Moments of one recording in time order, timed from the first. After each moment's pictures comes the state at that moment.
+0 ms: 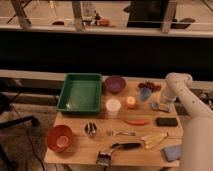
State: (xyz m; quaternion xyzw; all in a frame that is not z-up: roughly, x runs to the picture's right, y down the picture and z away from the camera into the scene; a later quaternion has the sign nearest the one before) arm 0.385 0.118 0.938 -0.33 0.02 0.16 0.93
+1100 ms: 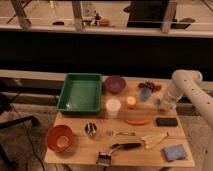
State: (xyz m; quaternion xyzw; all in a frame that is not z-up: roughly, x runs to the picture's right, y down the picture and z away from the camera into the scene) arm 0.379 0.084 0.867 -0.27 0.00 0.14 0.95
